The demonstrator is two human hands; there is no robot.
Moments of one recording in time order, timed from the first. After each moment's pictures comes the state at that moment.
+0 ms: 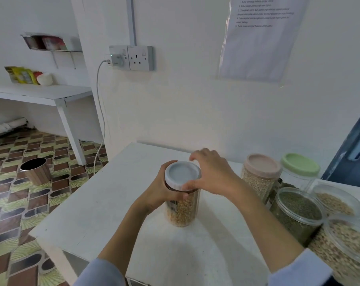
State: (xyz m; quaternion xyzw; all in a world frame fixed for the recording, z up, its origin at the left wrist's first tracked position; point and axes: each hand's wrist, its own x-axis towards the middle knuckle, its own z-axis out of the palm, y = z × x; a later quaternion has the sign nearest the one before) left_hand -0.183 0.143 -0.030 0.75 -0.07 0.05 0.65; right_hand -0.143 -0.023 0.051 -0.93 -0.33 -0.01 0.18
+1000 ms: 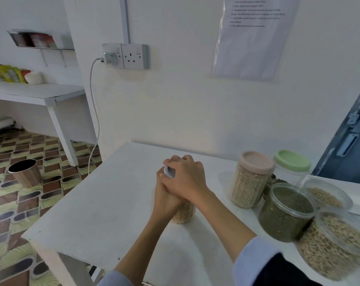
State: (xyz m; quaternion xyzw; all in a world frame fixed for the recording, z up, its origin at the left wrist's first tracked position) left_hand -0.177 0.094 -0.059 0.75 0.05 0.27 0.60; right_hand -0.146 0.030 0.005 -0.92 -0.31 -0.13 0.19
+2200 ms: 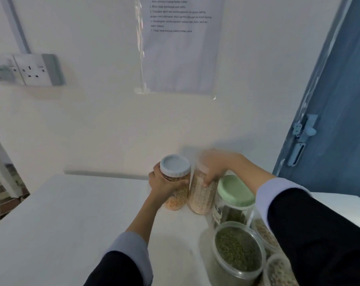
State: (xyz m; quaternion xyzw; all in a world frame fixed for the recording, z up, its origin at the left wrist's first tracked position) left_hand 0.046 -0.014 -0.049 0.79 0.09 0.12 0.60; right_hand 0.101 -0.194 0.056 -0.97 -0.17 0.15 -0.03
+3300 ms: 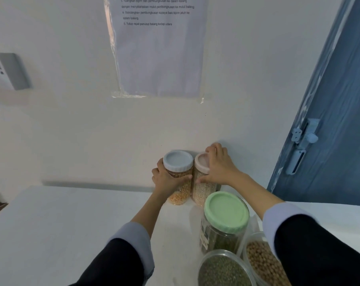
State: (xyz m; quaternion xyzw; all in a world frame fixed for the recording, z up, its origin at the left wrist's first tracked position) left_hand 0.118 -0.065 -0.032 0.84 0.11 0.11 0.53; right_hand 0.145 -0.240 0.022 -0.97 -0.19 -0.09 0.08
